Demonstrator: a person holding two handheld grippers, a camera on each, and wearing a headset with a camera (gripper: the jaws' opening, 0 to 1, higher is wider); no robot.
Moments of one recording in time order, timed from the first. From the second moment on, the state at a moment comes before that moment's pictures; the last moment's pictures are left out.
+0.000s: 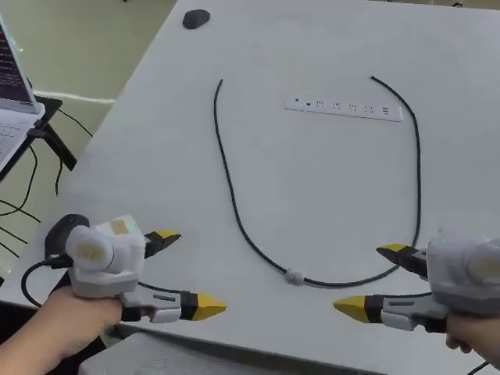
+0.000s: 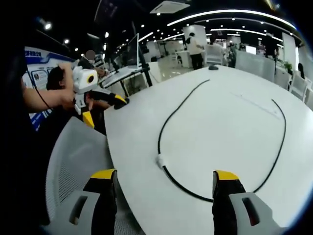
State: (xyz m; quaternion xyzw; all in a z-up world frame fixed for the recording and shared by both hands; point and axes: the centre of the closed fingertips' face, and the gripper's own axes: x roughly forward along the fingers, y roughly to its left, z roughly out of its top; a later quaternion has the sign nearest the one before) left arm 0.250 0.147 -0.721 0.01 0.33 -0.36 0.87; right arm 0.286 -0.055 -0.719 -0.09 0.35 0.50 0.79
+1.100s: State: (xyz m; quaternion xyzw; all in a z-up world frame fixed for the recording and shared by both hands) left arm 0.255 0.164 -0.752 0.01 0.36 -0.37 0.85; right arm 0.295 -0.004 -0.787 -0.21 0.43 0.53 0.69
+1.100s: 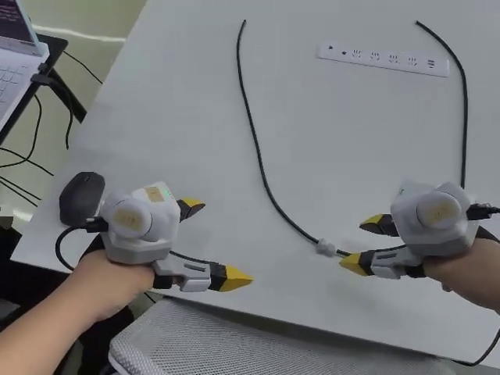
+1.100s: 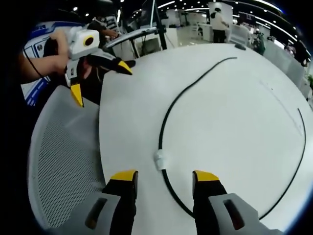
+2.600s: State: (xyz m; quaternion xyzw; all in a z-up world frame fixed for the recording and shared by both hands) left arm 0.245 0.175 -0.767 0.06 0.39 -0.39 0.83; right arm 0.289 0.016 -0.820 -0.27 0.45 0.56 0.64
